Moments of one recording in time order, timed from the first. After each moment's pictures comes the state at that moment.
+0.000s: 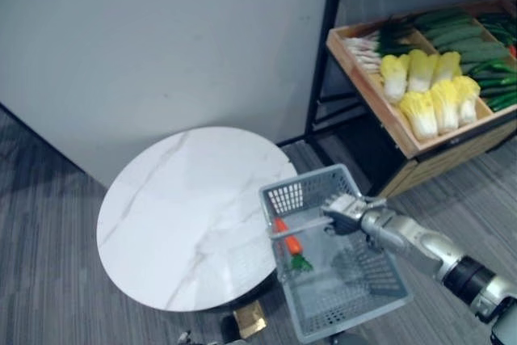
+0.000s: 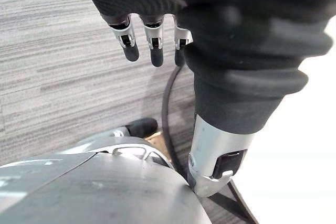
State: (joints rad) left arm 0.11 0.15 0.11 1.14 -0.02 -0.06 0.22; right arm -0.39 -0.68 0.74 0.26 -0.67 -0.27 0.02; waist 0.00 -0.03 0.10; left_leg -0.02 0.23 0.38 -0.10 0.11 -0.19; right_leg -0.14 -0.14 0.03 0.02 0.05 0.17
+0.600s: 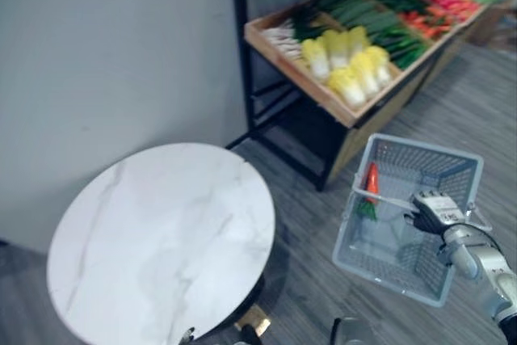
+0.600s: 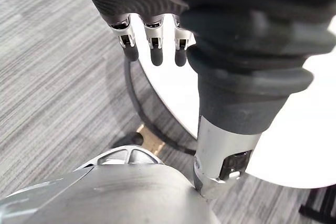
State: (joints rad) left arm 0.17 0.20 0.00 1.05 -0.02 -0.08 0.16; right arm -0.08 -0.72 0.12 0.20 -0.79 -0.15 -0.16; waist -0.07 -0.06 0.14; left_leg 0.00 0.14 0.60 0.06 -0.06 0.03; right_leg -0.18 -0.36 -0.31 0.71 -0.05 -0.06
